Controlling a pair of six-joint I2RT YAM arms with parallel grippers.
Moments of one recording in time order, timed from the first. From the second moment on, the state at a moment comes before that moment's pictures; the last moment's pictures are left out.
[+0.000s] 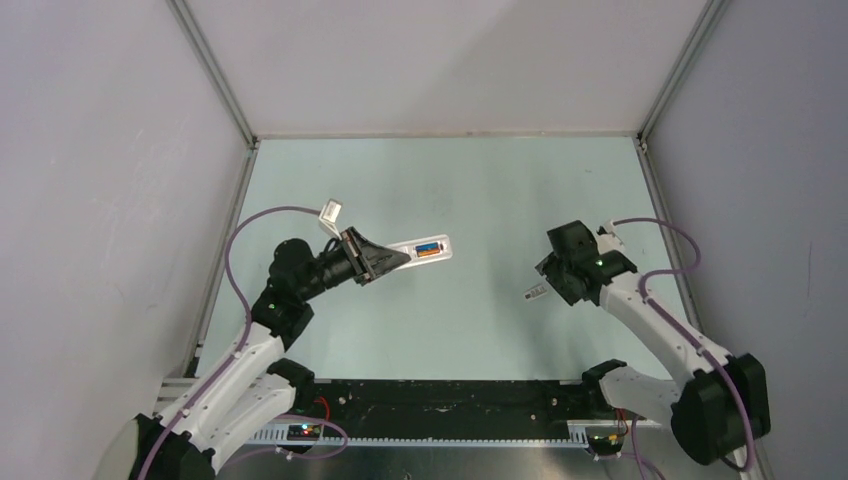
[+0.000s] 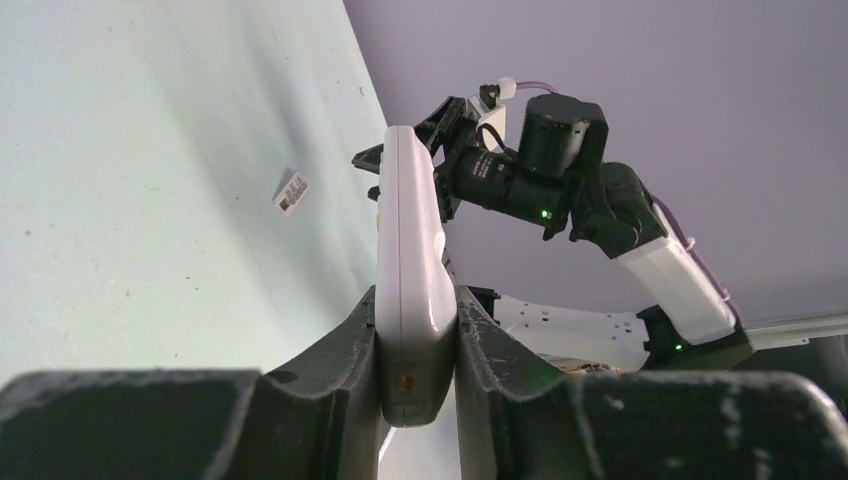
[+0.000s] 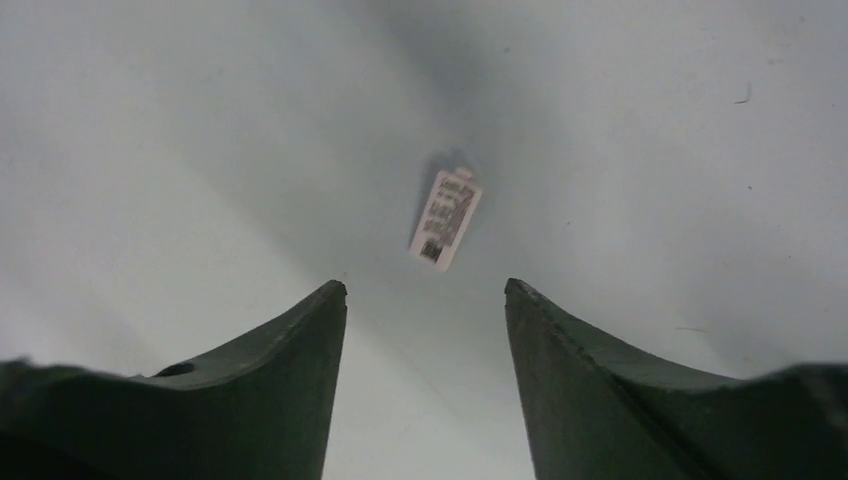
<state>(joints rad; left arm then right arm) -0.43 0.76 0.50 0.20 0.56 -1.08 0.40 1.05 0.77 -0.76 0.32 1.16</state>
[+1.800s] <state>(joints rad) -0.39 0.70 0.42 0.11 0.61 -1.02 0.39 1.20 0.58 -0.55 0.12 1.00</state>
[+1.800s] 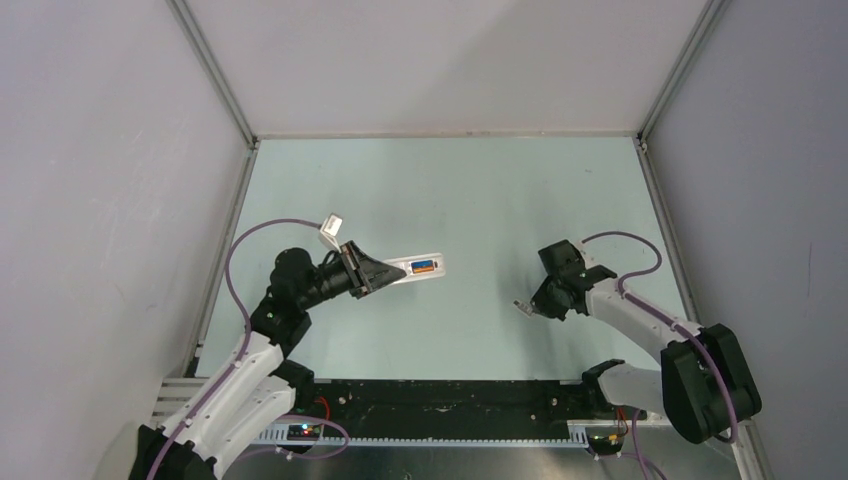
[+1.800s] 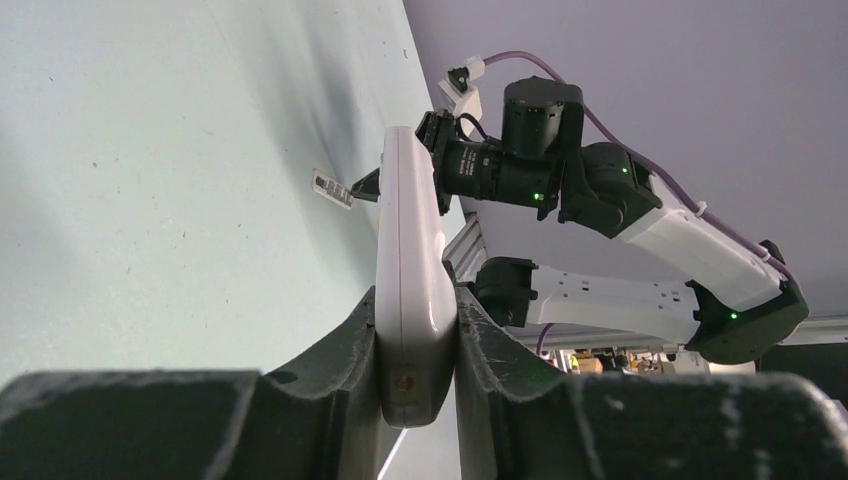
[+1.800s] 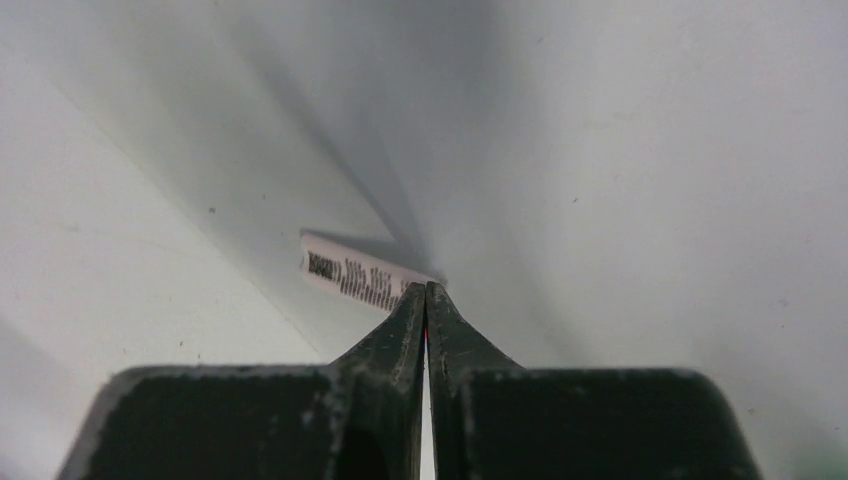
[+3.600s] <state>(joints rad) -0.36 0.78 0.48 -0.12 0.65 -0.87 0.48 1.68 0.97 -0.81 -0.05 0.27</state>
